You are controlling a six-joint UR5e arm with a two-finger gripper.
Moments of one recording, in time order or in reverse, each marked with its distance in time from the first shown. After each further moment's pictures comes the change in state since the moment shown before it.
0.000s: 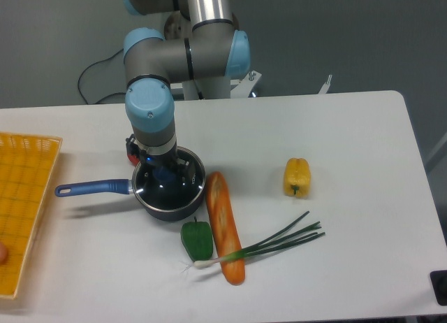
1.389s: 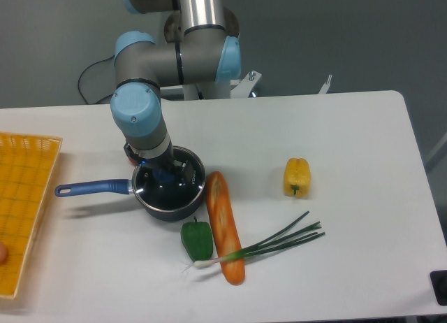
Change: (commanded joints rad) arm -0.032 -0.021 0.008 -0.002 0.061 -0.037
